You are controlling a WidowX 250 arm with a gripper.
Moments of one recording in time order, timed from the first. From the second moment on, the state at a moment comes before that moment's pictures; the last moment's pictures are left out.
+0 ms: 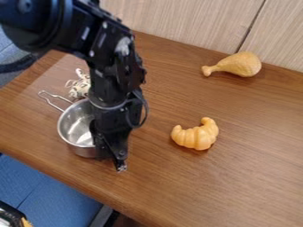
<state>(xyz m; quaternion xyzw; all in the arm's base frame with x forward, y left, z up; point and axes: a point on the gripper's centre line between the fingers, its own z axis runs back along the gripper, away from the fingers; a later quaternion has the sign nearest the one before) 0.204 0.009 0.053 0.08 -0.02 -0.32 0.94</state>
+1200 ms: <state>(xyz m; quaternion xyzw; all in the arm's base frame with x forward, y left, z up) 0.218 0.000 0.105 0.07 -0.07 -0.31 0.95</state>
